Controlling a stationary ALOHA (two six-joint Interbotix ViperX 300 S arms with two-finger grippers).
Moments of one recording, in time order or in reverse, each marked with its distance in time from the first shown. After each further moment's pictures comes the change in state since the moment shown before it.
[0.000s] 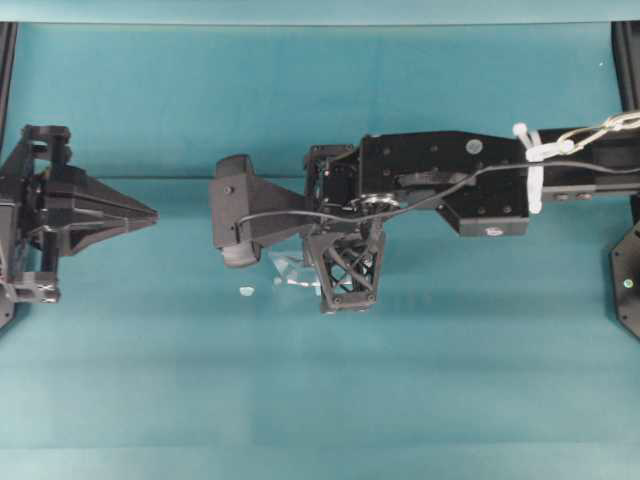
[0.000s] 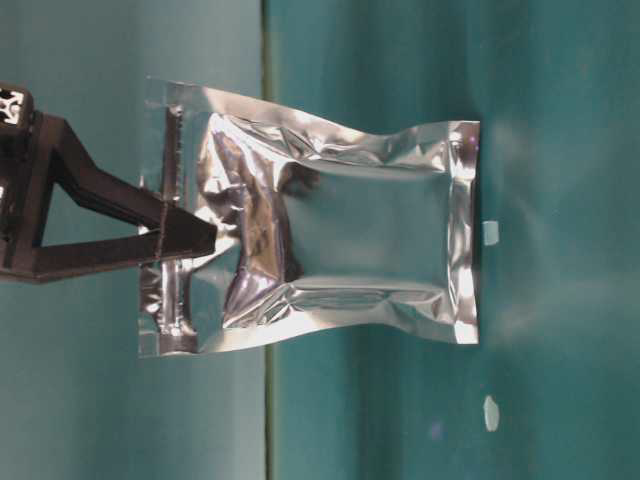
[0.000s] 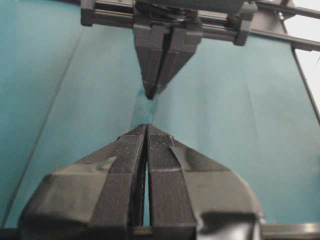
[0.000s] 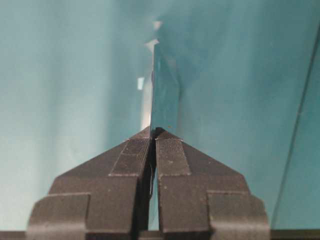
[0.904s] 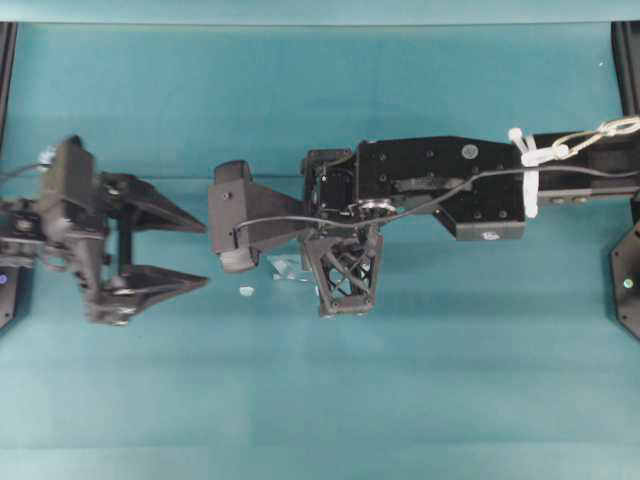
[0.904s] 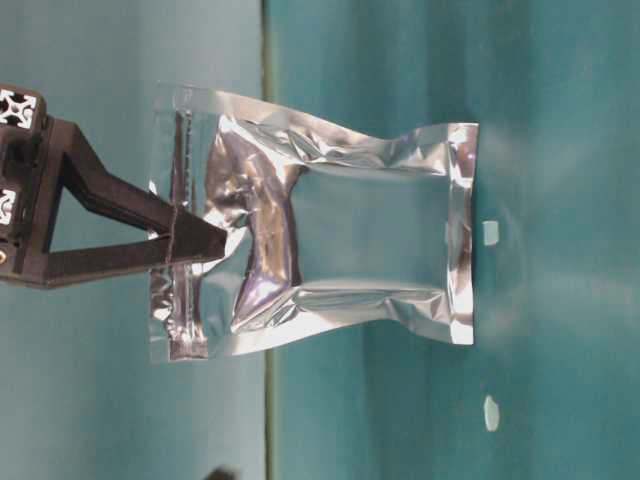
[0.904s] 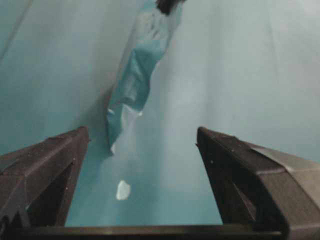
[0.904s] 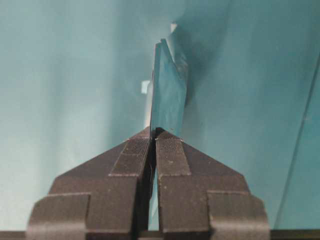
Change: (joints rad) left arm -0.026 0.477 0.058 0.002 -0.370 -0.104; right arm 0.005 0.003 0.000 0.000 -0.014 0.000
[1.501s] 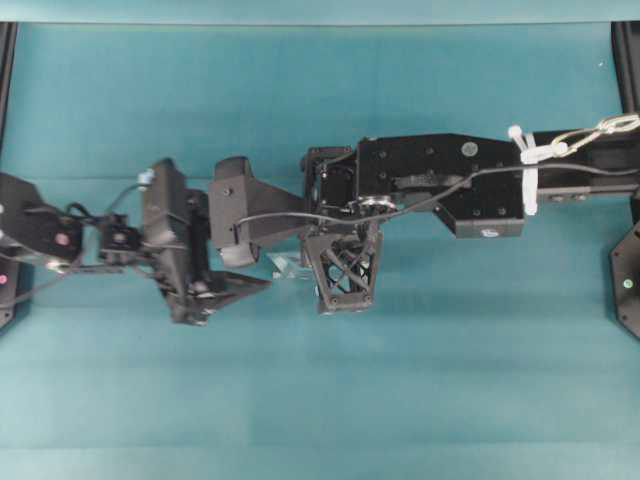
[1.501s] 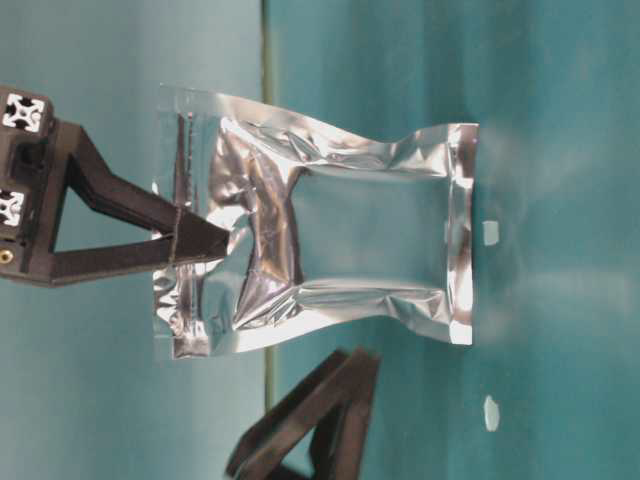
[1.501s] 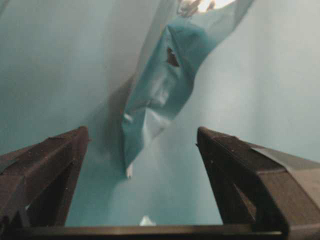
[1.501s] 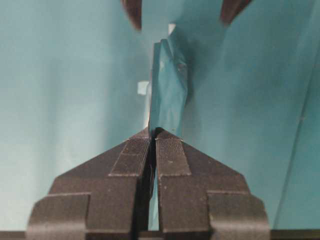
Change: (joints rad) left arm 0.029 0.439 -0.161 -0.002 -0.224 0.009; right arm -0.008 0.000 0.011 0.000 -0.006 0.000
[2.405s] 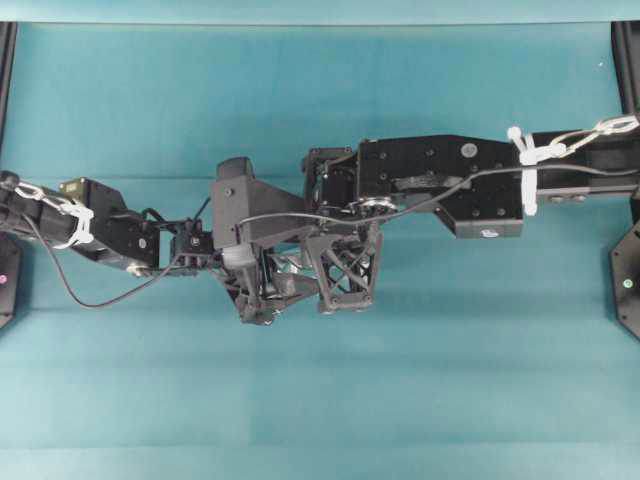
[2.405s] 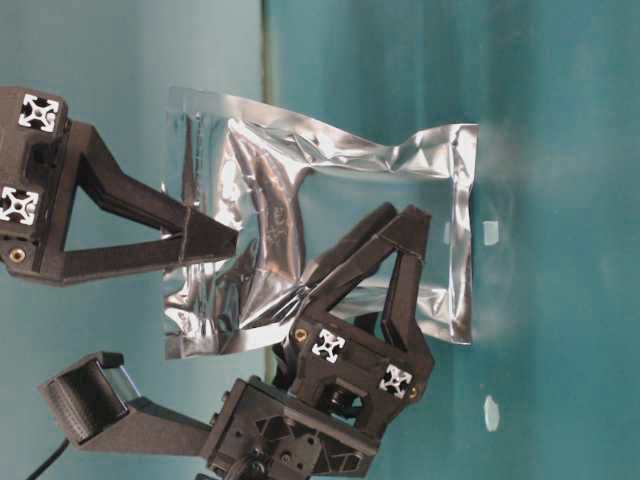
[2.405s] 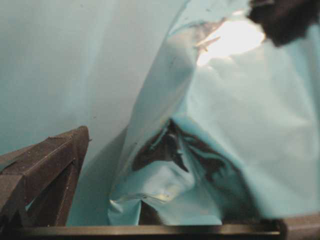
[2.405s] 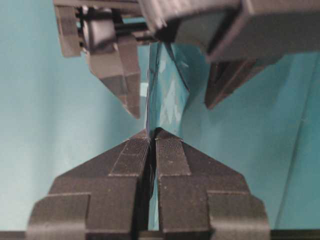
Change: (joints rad) left arm 0.006 0.199 -0.212 0.000 0.006 0.002; right arm -0.002 0.000 0.014 0.000 -0.018 0.002
